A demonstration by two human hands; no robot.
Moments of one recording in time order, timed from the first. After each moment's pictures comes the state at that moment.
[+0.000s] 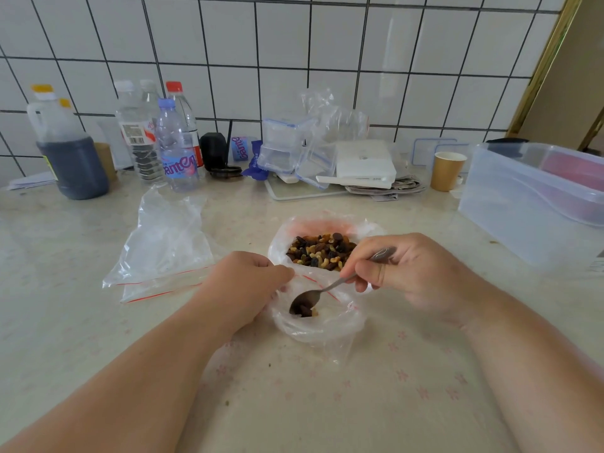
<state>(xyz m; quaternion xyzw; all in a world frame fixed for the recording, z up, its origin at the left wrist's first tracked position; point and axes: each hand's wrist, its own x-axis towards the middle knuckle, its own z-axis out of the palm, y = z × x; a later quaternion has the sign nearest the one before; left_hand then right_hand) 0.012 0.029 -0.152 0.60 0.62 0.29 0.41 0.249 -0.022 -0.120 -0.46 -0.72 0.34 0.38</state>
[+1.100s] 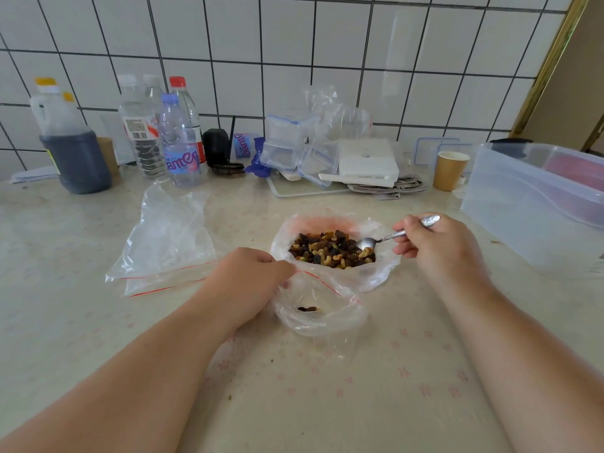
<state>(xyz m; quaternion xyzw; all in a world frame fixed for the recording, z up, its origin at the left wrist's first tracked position) 0.012 0.031 -0.154 0.61 0.62 0.29 0.40 0.269 0.009 -0.136 -0.67 -0.48 0.17 0.53</state>
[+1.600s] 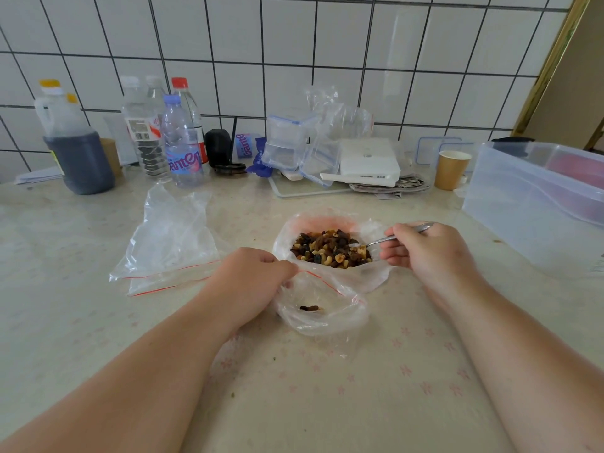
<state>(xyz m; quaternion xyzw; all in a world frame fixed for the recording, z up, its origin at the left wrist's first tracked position) 0.012 0.031 -0.156 0.63 0.62 0.29 0.38 0.270 0.022 -0.152 -0.63 -0.43 0.30 0.57</state>
